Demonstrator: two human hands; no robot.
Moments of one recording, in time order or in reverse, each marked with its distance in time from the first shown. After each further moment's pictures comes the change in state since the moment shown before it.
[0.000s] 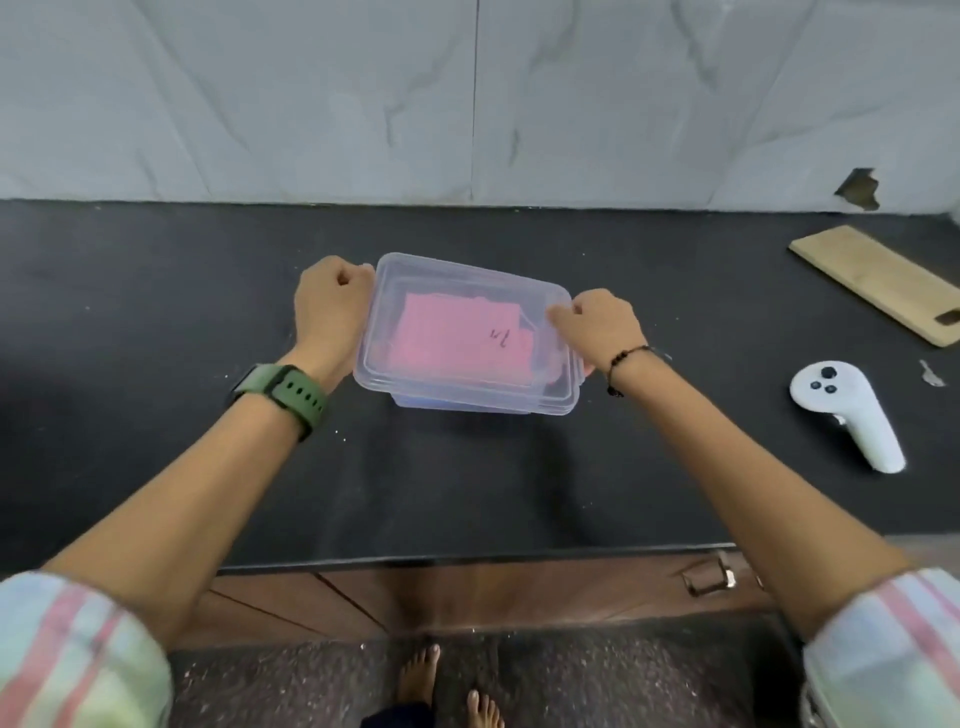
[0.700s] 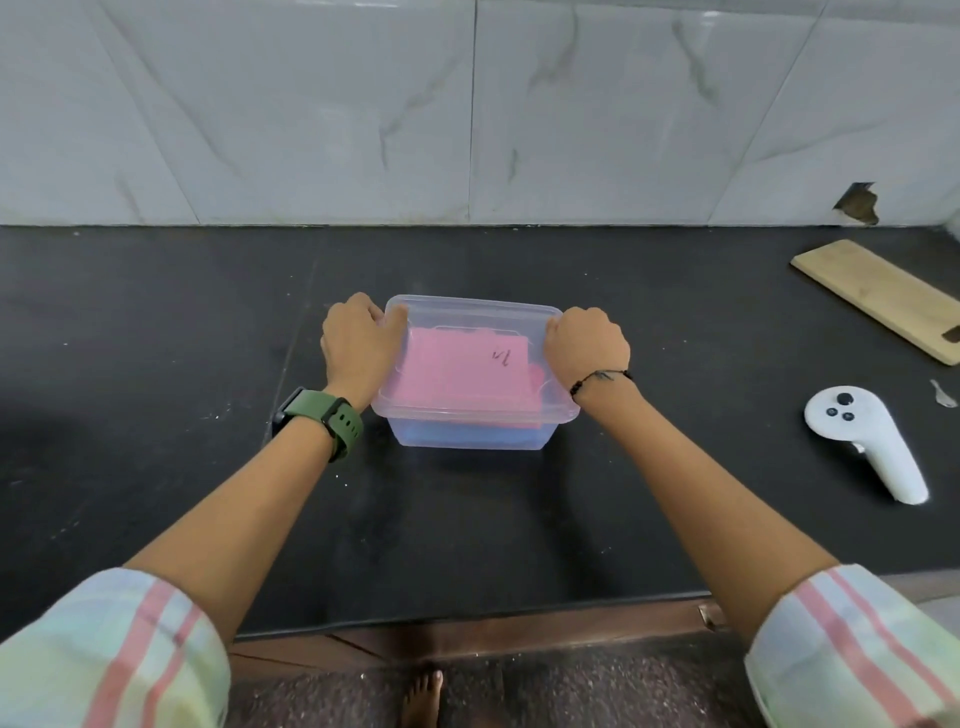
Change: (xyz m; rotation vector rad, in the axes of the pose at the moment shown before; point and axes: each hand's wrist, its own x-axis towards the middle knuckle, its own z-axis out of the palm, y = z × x) left_hand 0.033 -0.023 0.031 0.338 0.040 0.093; right_hand 0.042 -0.007 0.036 -0.393 0.168 -0.042
